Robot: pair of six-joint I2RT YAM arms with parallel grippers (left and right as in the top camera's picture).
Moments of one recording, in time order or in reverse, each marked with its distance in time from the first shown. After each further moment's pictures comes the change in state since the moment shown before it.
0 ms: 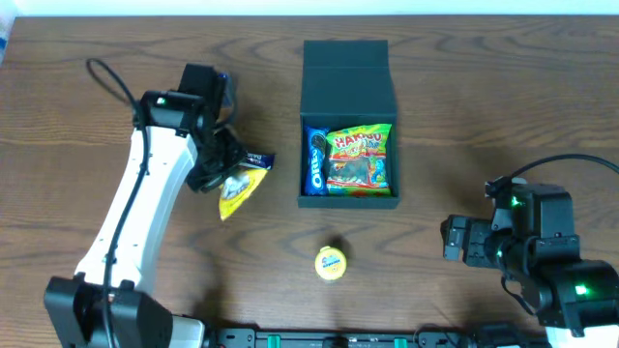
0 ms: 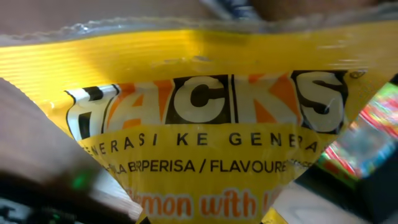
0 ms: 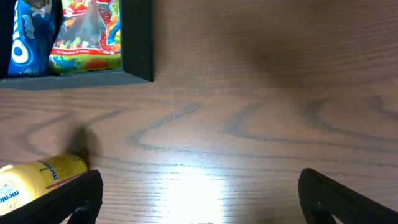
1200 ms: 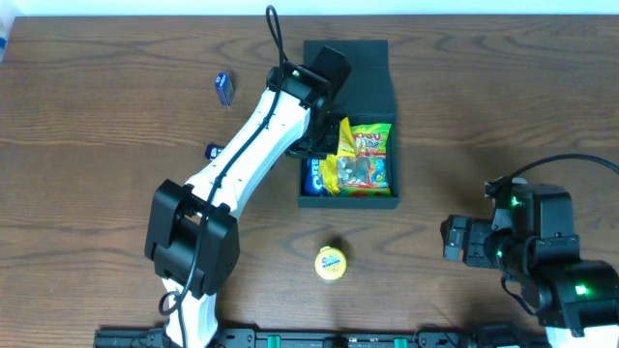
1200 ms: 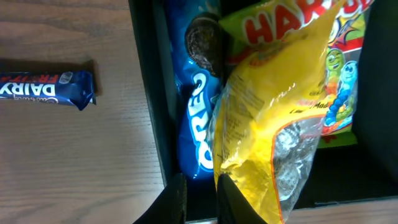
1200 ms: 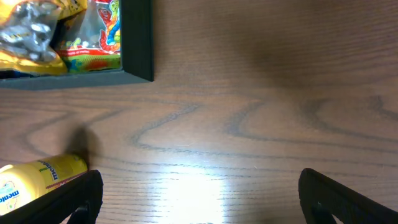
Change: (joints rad) left arm -0.346 0.417 0.314 0.099 -0.021 0.315; right arm 0.000 0.000 0.000 0.000 0.000 0.000
